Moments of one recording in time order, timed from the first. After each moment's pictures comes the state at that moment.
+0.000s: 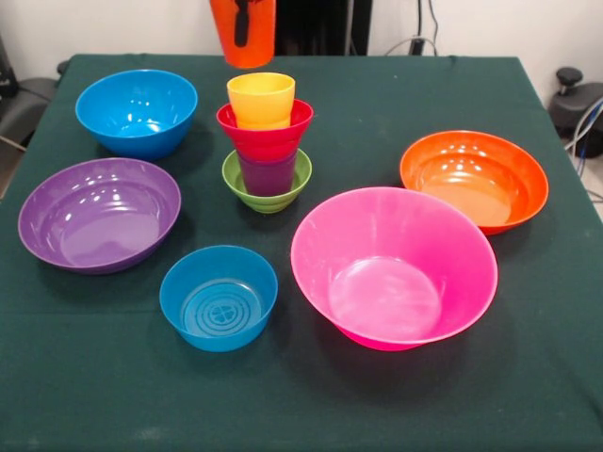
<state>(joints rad) -0.22 -0.77 -0.22 1.78 0.02 0.57 2.93</state>
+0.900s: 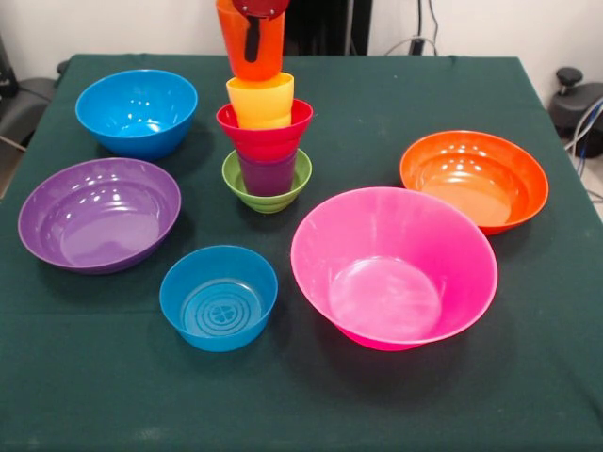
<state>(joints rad) -0.19 -0.73 -0.23 1.74 0.02 0.57 2.93</state>
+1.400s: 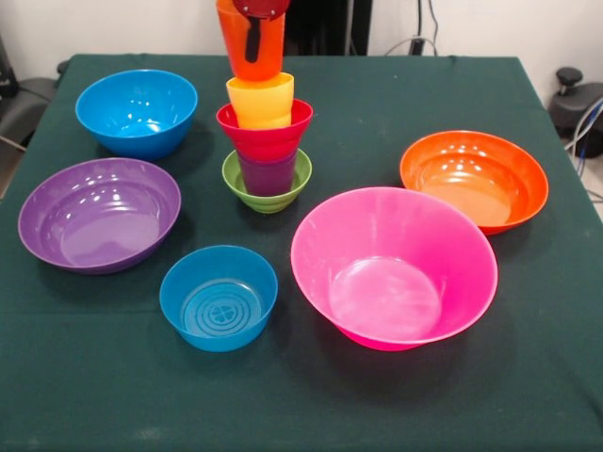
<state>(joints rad) -0.18 -0.73 -0.23 1.74 0.02 0.57 2.93</state>
